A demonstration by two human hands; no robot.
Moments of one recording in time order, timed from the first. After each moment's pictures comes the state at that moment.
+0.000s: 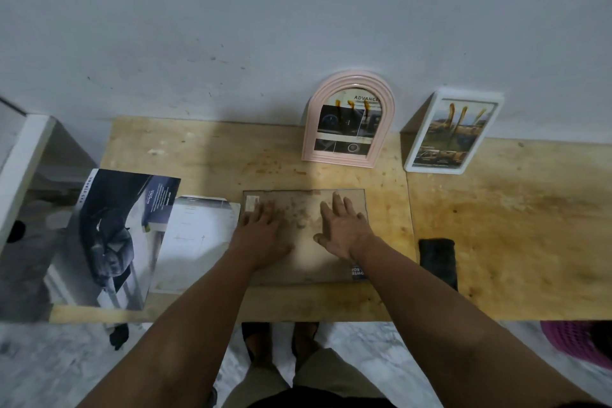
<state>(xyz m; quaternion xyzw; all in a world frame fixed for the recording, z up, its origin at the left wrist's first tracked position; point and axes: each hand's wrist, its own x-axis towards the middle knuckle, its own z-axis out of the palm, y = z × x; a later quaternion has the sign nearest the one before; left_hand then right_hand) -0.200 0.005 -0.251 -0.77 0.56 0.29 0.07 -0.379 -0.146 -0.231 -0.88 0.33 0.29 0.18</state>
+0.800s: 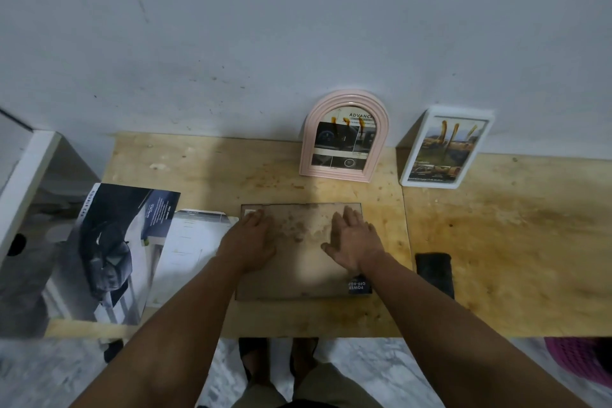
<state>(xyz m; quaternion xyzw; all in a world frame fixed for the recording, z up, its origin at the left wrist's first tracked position) -0.178 0.003 -0.237 -0.80 0.53 0.30 0.01 -0.400 -0.157 -0.225 -0.88 0.38 0.25 0.17</state>
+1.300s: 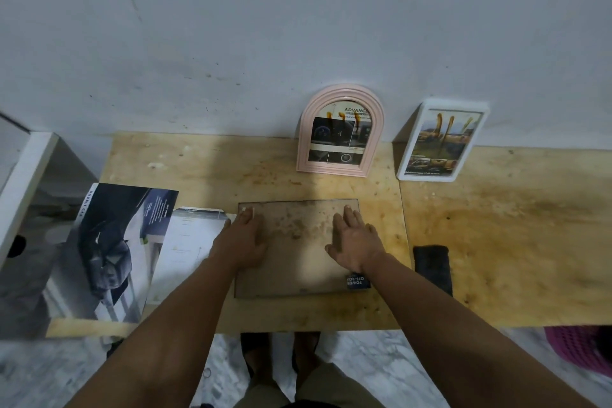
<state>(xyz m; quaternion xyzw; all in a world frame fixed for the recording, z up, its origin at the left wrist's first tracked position) -0.176 0.012 -0.234 -0.81 0.49 0.31 0.00 -0.414 -0.150 -0.223 -0.87 0.37 0.27 0.19</state>
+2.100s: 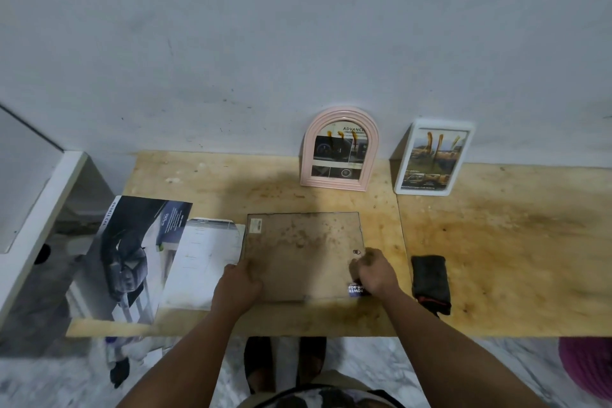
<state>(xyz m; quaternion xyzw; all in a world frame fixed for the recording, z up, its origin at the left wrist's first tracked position) -0.225 0.082 -0.230 -0.88 0.27 0.36 -0.13 -0.464 -0.117 -0.210 -0.61 0.64 0.06 0.46</state>
